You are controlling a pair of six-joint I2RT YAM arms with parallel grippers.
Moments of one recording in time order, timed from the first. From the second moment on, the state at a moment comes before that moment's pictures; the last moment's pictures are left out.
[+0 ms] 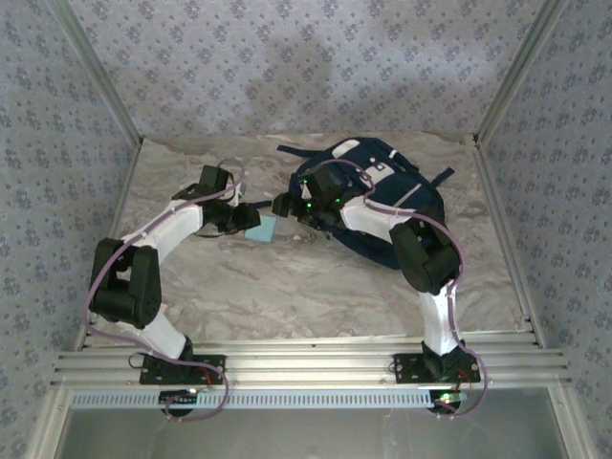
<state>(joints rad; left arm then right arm) -0.27 1.63 1.11 -0.56 0.38 -0.44 0.64 2.03 1.41 -0.12 -0.32 0.80</state>
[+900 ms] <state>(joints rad) -0.19 1.89 1.11 -0.34 0.44 -0.53 0.72 2.24 1.58 -0.21 -0.28 0.87</state>
